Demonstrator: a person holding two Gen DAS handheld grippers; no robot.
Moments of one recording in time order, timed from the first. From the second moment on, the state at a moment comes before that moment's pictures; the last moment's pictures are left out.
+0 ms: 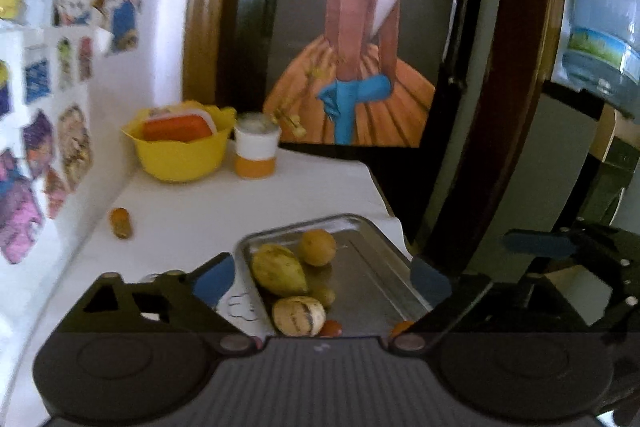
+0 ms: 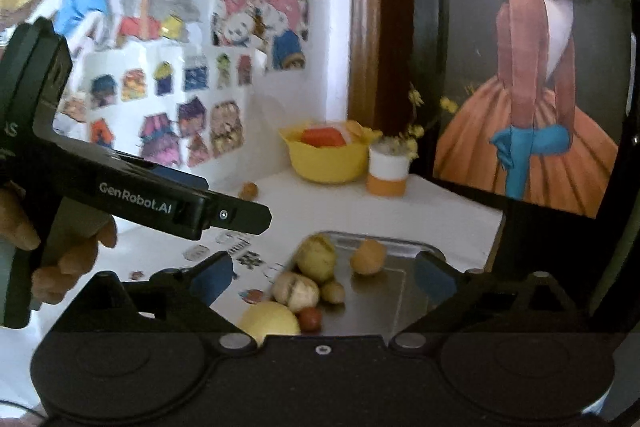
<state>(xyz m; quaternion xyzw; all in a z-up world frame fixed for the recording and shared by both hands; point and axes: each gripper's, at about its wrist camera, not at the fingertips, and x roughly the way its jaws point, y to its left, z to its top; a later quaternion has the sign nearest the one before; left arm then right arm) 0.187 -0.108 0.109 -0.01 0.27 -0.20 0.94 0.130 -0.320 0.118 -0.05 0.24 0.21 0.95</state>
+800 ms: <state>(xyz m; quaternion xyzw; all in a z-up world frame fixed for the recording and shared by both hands) 0.069 -0.017 0.086 0.07 0.35 -0.16 0.92 0.012 -0.251 0.120 -0.08 0.40 0.24 0.88</state>
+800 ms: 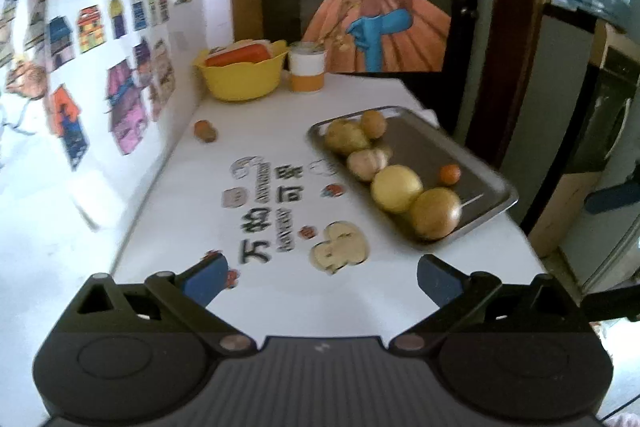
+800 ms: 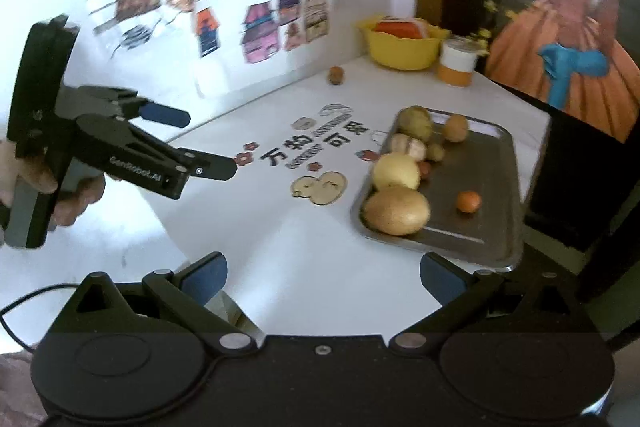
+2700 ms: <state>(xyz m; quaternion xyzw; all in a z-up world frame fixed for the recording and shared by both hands) 0.397 0.017 -0.018 -0.03 0.32 0.01 0.95 0.529 -0.099 0.004 0.00 0.49 0.32 0.81</state>
